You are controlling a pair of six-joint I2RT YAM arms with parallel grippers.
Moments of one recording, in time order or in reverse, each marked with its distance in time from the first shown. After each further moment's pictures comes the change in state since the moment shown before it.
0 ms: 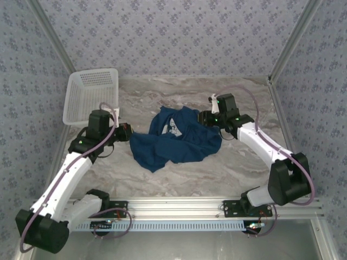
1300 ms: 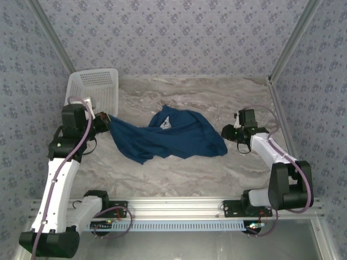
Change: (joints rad) left arm 0.234 -0.069 0.197 -0.151 -0.052 -0.010; right arm -0.258 -0.097 -0.254 -0.034 -0.032 0.080
